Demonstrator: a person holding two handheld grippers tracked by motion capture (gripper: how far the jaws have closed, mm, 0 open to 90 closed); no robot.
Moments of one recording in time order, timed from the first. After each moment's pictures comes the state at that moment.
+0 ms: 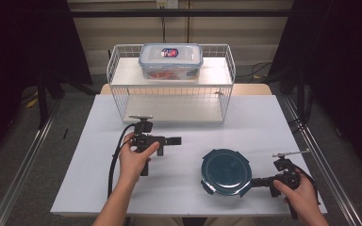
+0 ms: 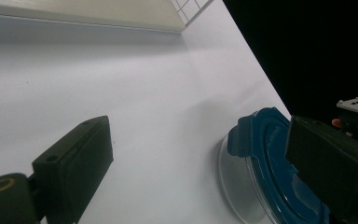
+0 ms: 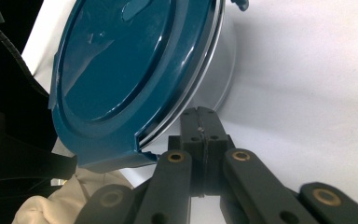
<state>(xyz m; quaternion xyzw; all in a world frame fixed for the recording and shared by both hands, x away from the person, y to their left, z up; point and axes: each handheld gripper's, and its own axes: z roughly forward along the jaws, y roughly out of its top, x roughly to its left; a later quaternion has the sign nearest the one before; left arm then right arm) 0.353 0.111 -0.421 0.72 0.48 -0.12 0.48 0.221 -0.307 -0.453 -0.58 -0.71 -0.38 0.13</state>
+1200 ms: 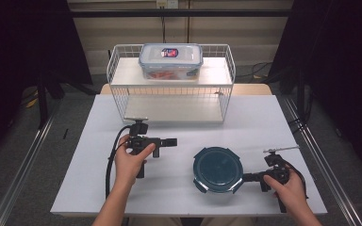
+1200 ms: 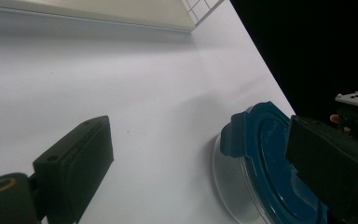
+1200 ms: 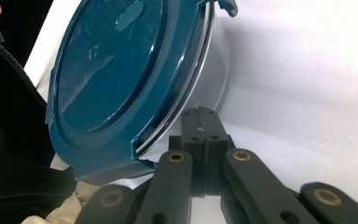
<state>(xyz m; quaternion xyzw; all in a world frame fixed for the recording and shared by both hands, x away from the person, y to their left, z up) 0.347 0.124 -0.421 0.72 0.50 -0.11 0.48 0.238 -0.288 -0.457 -0.57 -0.71 -0.39 0.13</state>
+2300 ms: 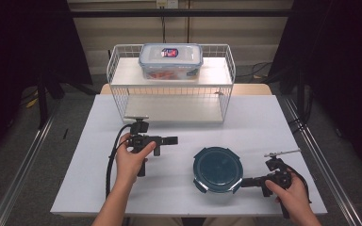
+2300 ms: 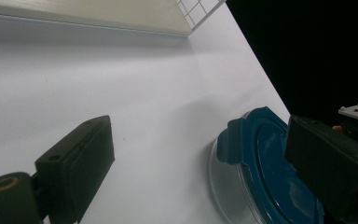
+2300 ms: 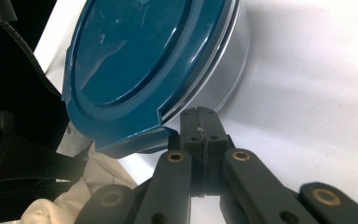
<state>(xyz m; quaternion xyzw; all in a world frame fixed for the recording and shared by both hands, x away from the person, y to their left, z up) 0.351 0.120 -0.419 0.71 0.50 -0.12 0.48 0.224 -0.286 -0.453 -0.56 -0.72 -0.39 0.14</state>
